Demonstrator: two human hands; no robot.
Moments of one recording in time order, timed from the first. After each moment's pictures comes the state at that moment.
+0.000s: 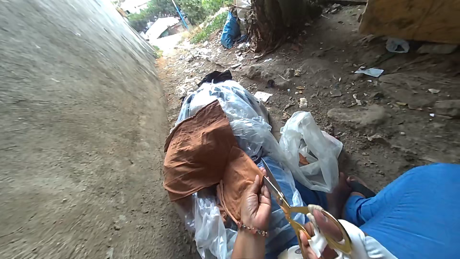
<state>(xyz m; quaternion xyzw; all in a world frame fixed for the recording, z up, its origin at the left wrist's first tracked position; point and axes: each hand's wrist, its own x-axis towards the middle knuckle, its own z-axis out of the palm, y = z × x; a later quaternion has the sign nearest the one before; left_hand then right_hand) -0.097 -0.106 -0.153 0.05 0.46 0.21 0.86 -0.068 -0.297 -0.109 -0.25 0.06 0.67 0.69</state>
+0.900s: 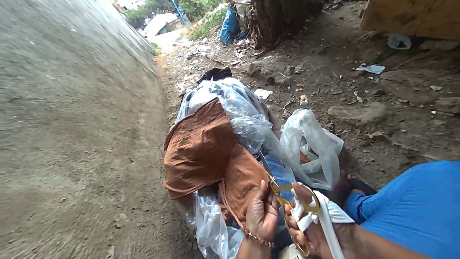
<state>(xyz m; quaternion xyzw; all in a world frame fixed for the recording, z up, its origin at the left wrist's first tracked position) -0.112 -0.118 -0.161 0.06 0.47 0.16 0.87 -0.051 -0.257 -0.129 -0.25 0.15 0.67 0.68</state>
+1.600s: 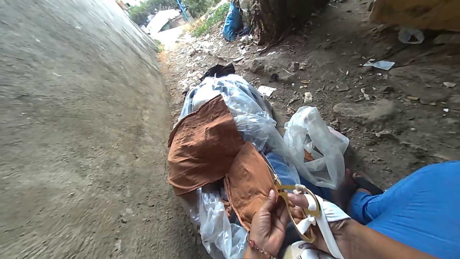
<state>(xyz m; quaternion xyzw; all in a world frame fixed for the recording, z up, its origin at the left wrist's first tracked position) -0.137 -0.126 -0.168 0.11 0.47 0.08 0.87 -0.052 -0.243 -0.136 -0.34 0.17 0.59 0.71</state>
